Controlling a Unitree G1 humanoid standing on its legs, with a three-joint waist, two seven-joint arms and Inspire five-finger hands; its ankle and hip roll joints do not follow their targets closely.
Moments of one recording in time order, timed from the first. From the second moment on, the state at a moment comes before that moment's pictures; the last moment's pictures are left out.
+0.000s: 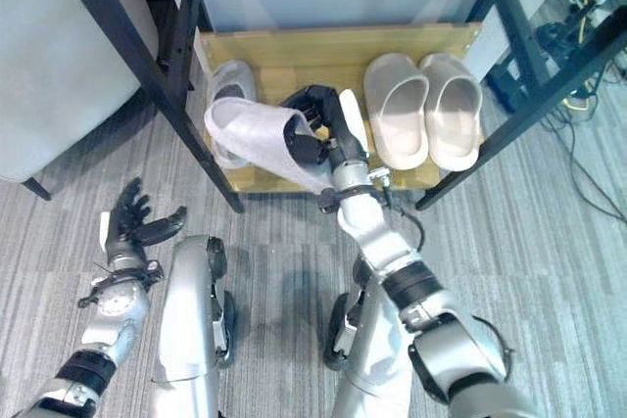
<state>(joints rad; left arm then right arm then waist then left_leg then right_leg) -0.24 0.38 -0.18 0.55 -0.48 -0.32 0.51 -0.75 -0.48 0.46 0.40 0.07 -0.12 -0.38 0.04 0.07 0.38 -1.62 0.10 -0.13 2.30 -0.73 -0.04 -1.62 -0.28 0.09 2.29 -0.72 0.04</state>
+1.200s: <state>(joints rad) -0.21 0.38 -0.20 0.54 -0.43 -0.34 0.54 -0.86 -0.49 0.24 0.34 -0.02 -0.11 -0.68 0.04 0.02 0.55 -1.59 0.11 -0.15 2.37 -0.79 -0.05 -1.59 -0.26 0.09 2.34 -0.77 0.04</state>
